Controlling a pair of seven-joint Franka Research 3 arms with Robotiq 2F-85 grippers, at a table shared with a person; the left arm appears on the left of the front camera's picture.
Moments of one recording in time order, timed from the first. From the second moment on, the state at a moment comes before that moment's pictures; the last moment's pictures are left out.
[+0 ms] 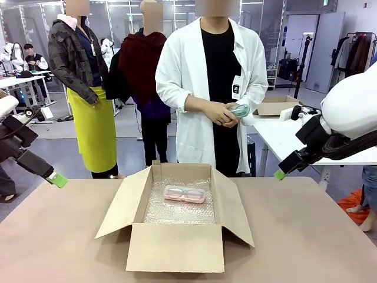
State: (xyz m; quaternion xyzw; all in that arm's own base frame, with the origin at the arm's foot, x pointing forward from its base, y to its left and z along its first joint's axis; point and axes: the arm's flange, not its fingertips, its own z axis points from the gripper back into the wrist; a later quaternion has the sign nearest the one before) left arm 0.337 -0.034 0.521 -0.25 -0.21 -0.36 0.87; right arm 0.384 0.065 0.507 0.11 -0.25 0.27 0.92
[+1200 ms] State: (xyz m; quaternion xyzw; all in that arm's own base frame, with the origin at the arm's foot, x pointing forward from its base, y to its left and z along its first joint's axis) left arm 0.337 -0.034 0.521 -0.25 -0.21 -0.36 0.87; right arm 0.384 0.064 0.507 0.11 -0.25 0.27 0.92
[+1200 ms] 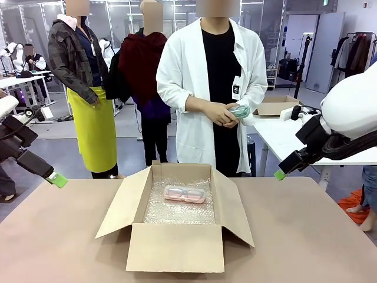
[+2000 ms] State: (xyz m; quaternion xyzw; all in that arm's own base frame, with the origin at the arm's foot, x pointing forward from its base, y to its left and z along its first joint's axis) left arm 0.337 -0.034 0.521 -0.25 -0.21 -0.36 0.87; right arm 0.384 0.064 0.507 0.11 -0.25 0.27 0.92
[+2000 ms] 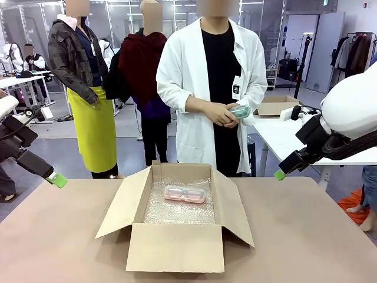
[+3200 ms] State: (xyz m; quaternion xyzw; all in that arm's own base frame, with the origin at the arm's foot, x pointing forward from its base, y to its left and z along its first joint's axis) left arm 0.337 -0.034 0.521 -0.25 -0.21 -0.36 0.87; right arm 0.384 0.064 0.507 0.11 -0.25 0.27 0.92
